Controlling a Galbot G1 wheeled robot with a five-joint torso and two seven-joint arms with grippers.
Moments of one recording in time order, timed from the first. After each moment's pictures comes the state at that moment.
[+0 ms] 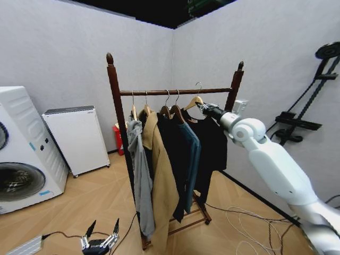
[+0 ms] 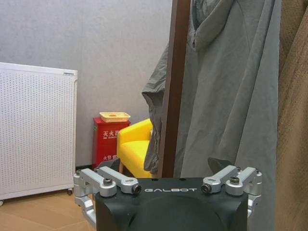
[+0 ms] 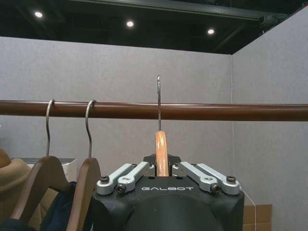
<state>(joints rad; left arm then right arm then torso) 1.86 -1.52 -0.65 -2.22 -0.22 -0.12 0.14 -0.03 0.83 0.05 1.55 0.98 -0.42 0.03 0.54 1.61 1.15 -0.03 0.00</state>
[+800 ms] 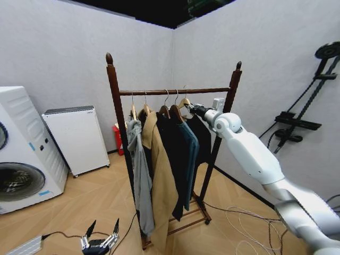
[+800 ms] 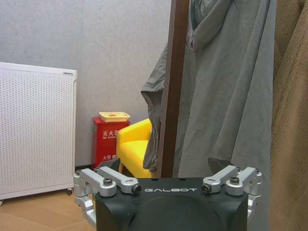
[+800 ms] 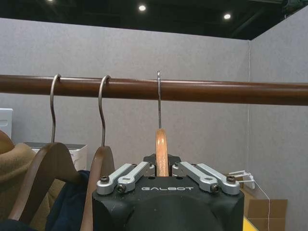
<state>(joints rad) 1.86 -1.52 -0.65 -2.22 -0.22 -0.12 0.14 0.07 0.93 -0.05 1.41 0.91 -0.44 -0.03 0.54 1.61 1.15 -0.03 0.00</state>
